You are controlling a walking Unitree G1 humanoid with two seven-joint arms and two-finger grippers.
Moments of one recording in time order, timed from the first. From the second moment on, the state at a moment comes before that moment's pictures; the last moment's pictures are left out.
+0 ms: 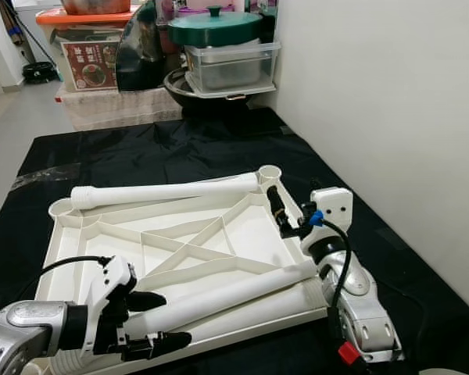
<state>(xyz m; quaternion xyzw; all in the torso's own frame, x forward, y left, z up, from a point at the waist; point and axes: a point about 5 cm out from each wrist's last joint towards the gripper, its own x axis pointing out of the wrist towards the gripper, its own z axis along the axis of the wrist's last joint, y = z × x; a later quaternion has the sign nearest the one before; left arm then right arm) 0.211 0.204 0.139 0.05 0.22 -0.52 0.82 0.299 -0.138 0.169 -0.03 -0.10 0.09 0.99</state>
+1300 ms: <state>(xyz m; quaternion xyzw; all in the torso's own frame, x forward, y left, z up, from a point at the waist) 0.227 0.206 0.135 0.12 0.20 -0.50 0.83 0.302 -0.147 0.165 -0.03 -0.09 0.07 0.99</state>
